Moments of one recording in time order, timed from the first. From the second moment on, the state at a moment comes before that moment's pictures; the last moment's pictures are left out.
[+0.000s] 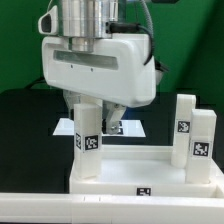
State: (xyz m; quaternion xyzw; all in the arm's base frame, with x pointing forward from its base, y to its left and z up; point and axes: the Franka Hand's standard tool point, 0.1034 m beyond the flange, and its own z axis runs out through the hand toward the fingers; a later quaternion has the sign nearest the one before) arm 0.621 -0.054 0.104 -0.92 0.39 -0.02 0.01
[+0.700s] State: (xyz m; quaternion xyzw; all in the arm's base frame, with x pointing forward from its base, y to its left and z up) arm 0.620 -0.055 0.106 -1.00 0.07 -0.02 0.00
